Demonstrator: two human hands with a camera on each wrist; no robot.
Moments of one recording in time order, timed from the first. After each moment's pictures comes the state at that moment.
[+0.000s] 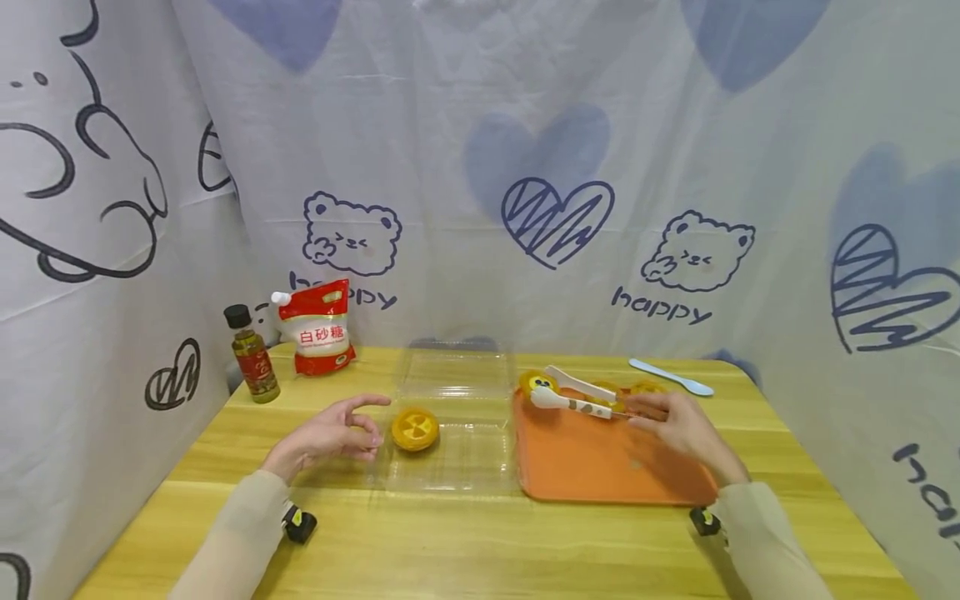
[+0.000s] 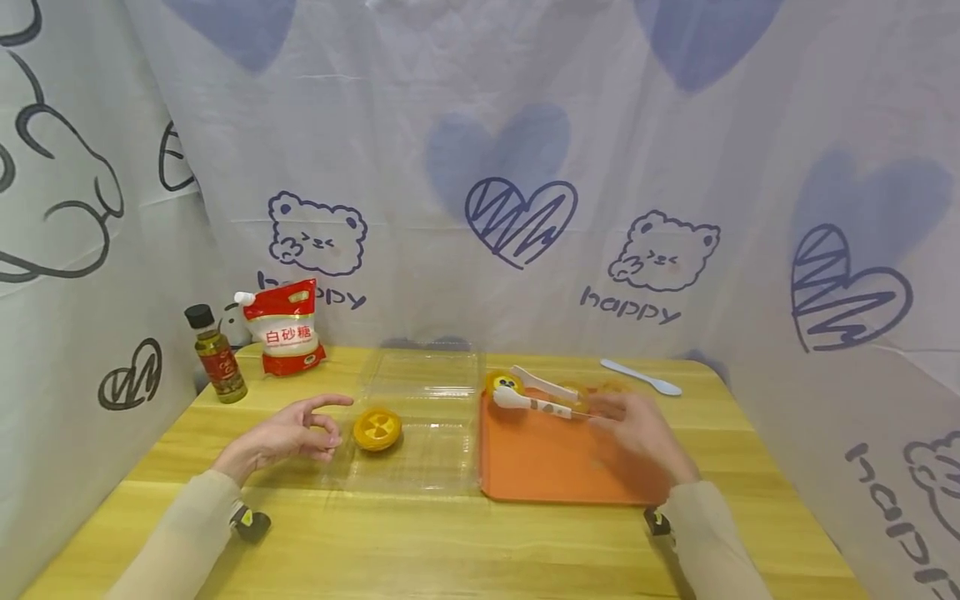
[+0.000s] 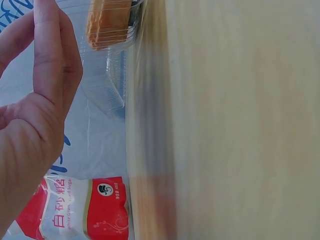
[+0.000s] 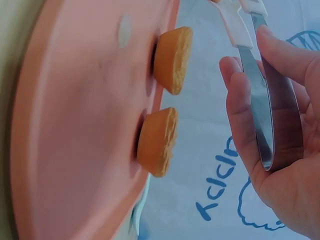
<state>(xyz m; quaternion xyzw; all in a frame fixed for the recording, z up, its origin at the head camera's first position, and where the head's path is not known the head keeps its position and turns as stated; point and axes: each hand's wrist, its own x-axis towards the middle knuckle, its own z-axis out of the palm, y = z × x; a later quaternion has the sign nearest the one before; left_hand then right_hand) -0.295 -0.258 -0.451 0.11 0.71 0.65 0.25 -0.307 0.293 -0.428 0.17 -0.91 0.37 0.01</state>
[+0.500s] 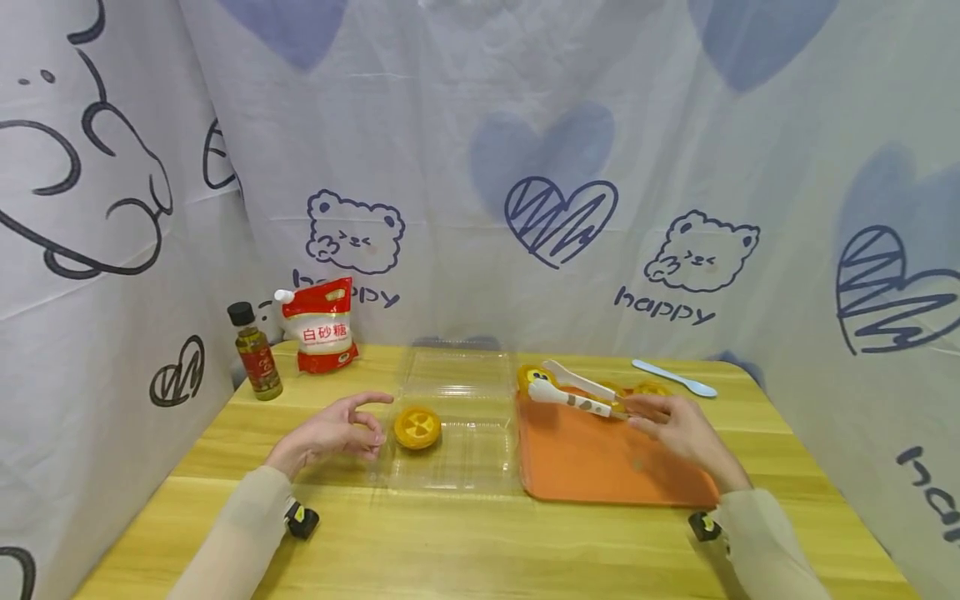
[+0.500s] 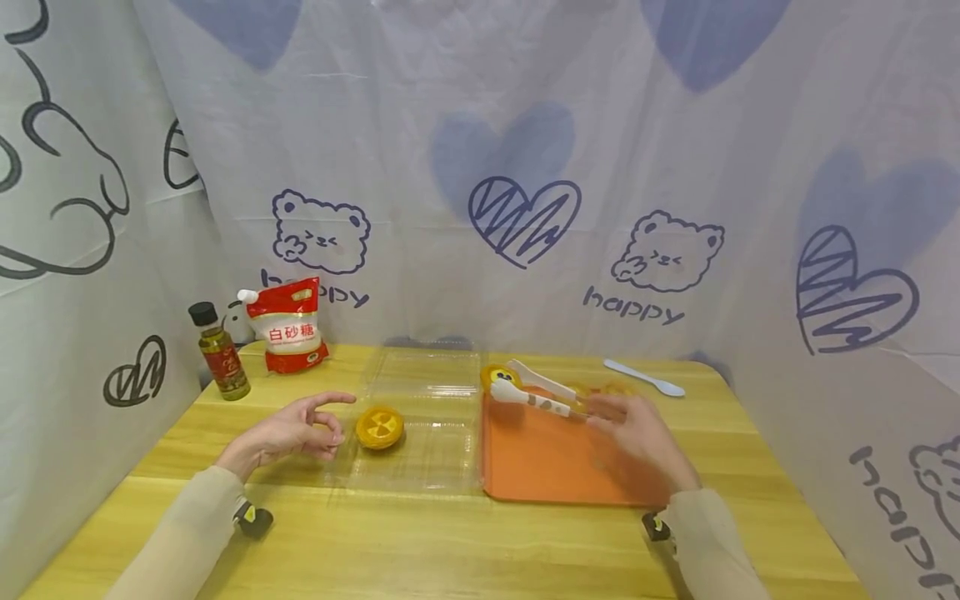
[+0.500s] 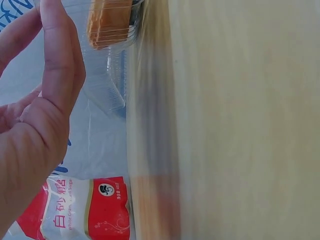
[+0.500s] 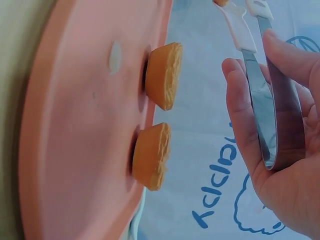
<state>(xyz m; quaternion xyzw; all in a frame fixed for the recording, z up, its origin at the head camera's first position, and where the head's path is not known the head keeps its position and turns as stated) -0.294 -0.256 -0.448 0.11 0.71 0.65 0.25 -0.303 0.288 -0.432 0.15 -0.90 0.40 0.01</state>
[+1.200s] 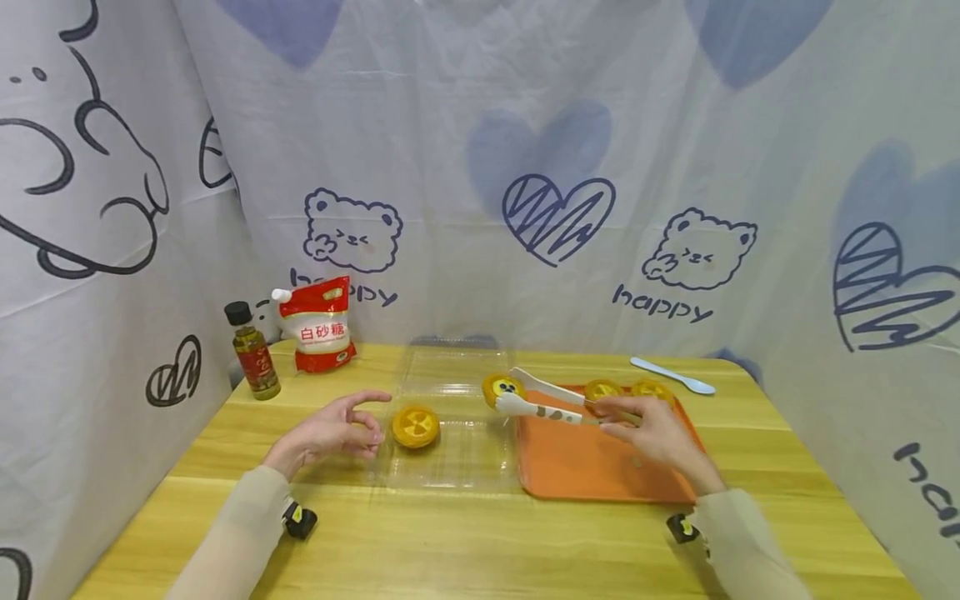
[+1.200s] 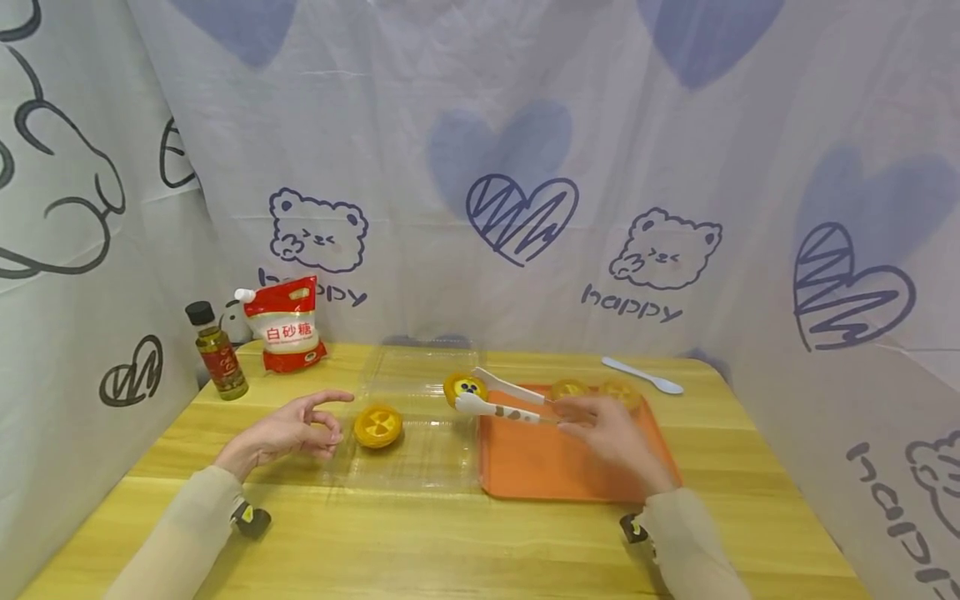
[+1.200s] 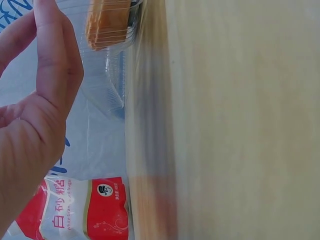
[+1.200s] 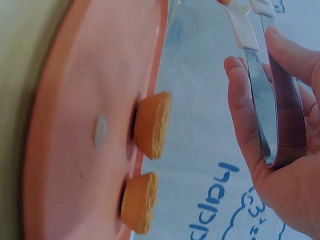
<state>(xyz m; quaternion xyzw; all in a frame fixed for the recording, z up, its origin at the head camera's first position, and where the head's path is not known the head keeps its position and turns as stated) -0.294 -0.256 -0.451 0.11 0.70 0.65 0.25 -0.290 0.253 -0.428 0.19 -0.90 0.39 0.01</state>
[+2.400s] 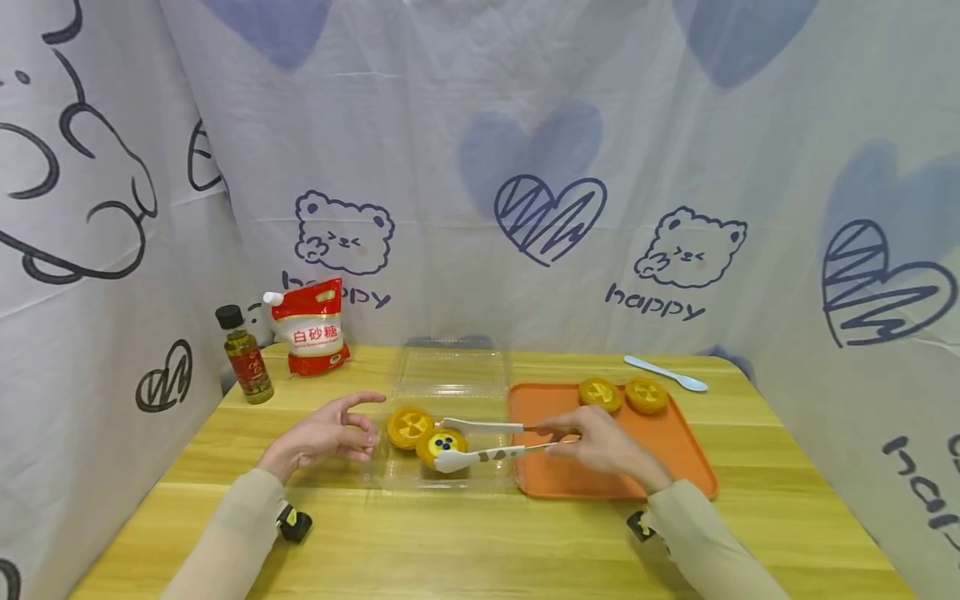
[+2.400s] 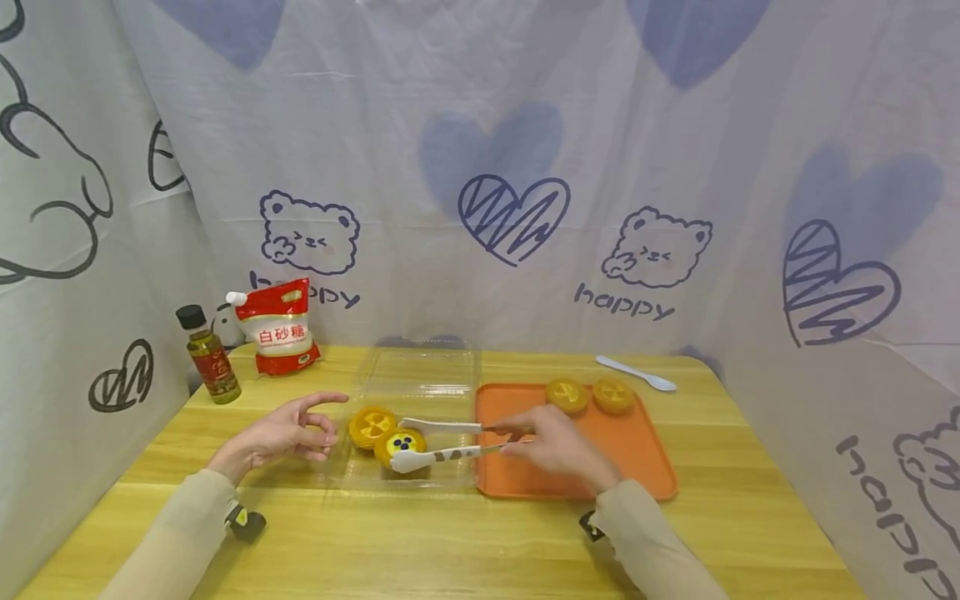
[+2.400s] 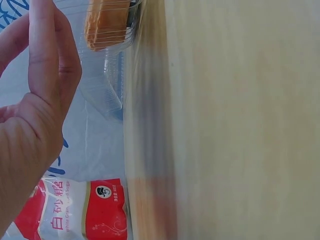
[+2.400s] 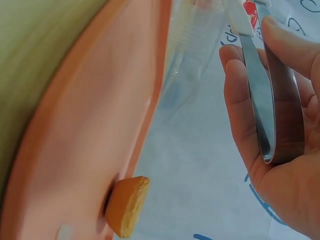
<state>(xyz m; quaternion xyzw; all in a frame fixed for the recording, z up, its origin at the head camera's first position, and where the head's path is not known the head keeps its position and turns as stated) -0.295 -0.254 -0.452 0.13 0.69 0.66 0.26 -0.281 0.191 -0.425 0.31 -0.90 0.32 -0.05</state>
